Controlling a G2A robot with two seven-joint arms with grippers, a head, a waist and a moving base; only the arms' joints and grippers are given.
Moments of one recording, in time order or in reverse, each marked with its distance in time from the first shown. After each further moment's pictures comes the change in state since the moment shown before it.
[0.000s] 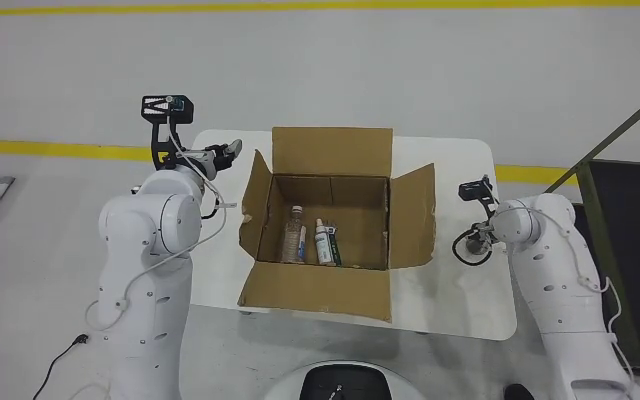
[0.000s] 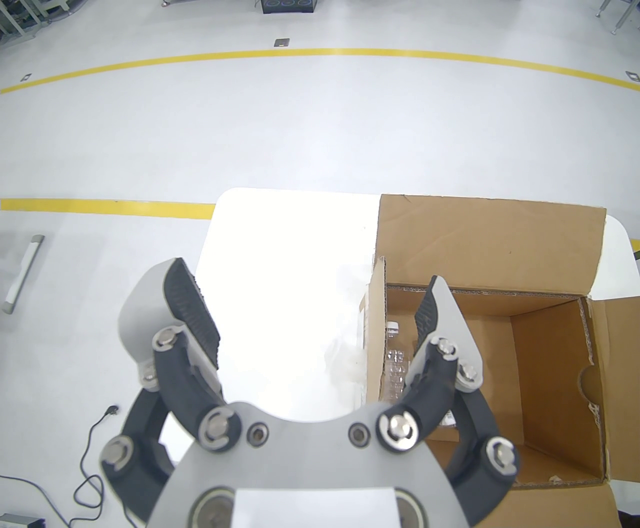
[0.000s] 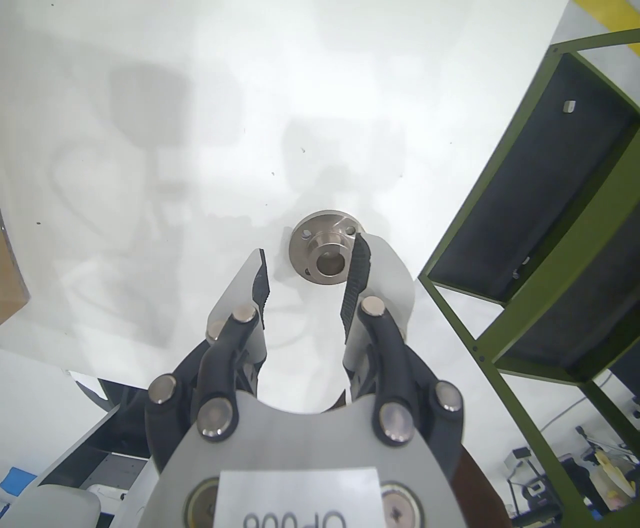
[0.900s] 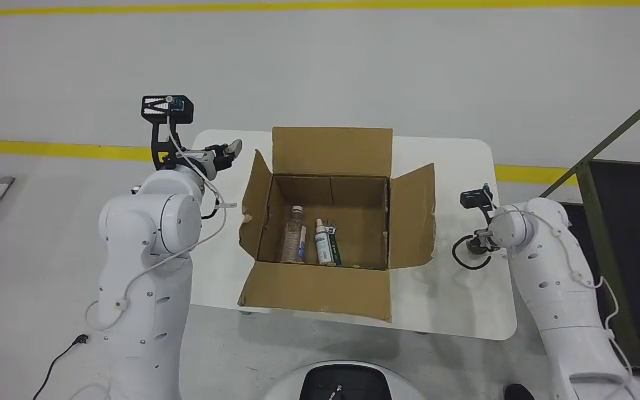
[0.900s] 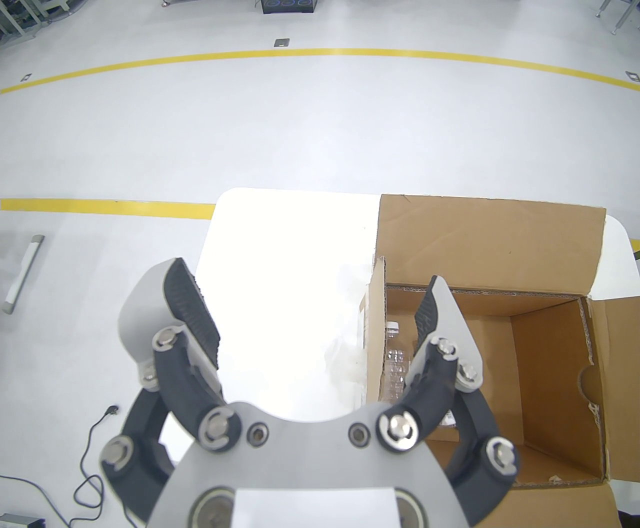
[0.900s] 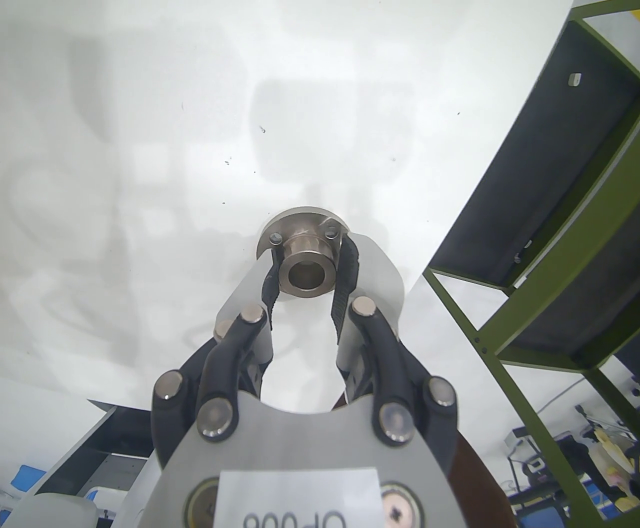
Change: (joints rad) left arm 0.000 0.000 0.000 0.000 0.000 0.000 0.000; right arm 0.031 0.005 -0.050 0.141 -0.004 0.014 -0.057
